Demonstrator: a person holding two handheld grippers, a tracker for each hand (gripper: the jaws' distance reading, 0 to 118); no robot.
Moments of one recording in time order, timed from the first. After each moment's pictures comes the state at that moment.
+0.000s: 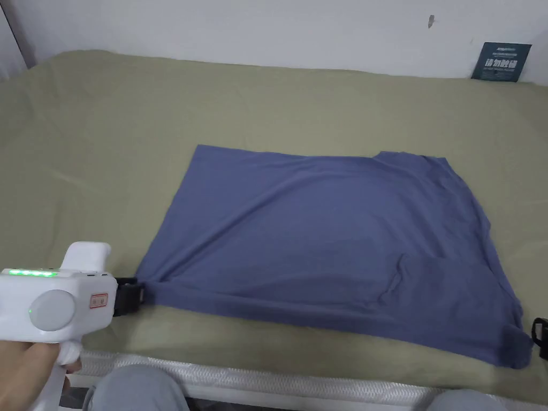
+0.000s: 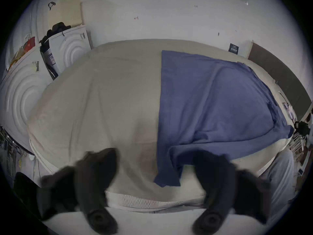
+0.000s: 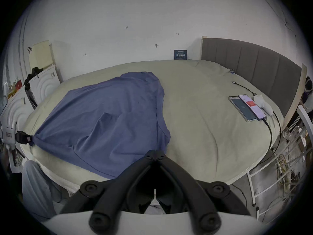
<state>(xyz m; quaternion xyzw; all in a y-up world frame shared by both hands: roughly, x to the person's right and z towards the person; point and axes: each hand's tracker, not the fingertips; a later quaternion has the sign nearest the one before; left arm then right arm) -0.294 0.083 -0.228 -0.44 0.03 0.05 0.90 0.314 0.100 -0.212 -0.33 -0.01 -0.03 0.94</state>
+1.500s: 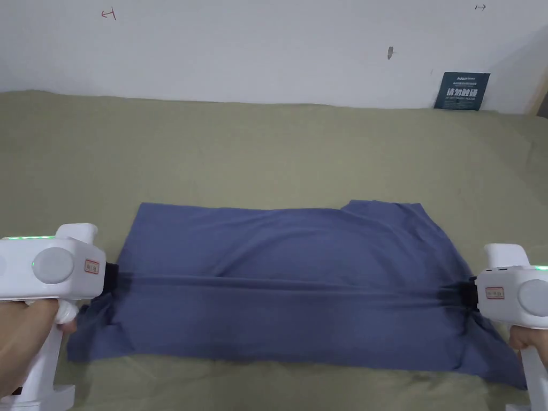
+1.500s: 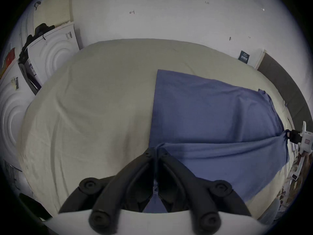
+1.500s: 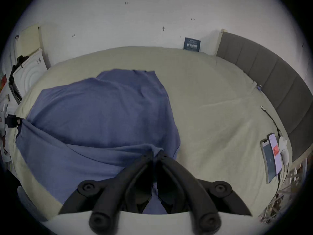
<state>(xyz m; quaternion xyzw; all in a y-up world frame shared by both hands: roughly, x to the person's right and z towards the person) -0.271 0.102 -0.454 -0.45 0.05 0.04 0.89 0.303 0.086 -0.461 -0.42 -0.01 0.02 0.91</state>
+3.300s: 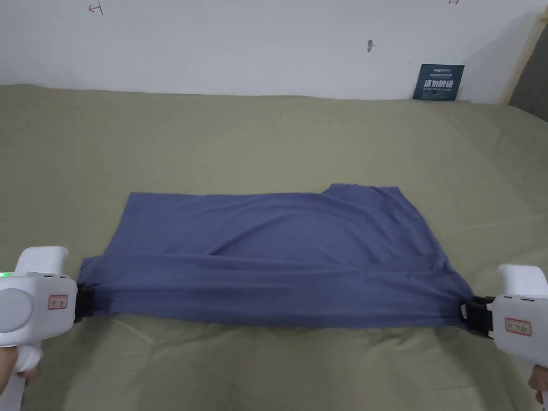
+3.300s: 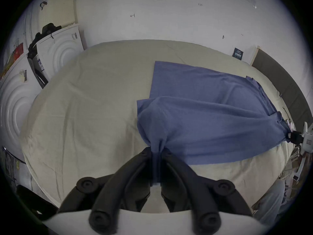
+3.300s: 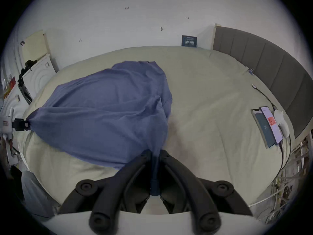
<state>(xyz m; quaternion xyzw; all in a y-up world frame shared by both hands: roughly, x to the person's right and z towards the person) -0.261 0.124 -0.336 -0.43 0.05 0.04 0.90 0.325 0.107 -0.331 -0.39 0.02 -0.01 0.92</state>
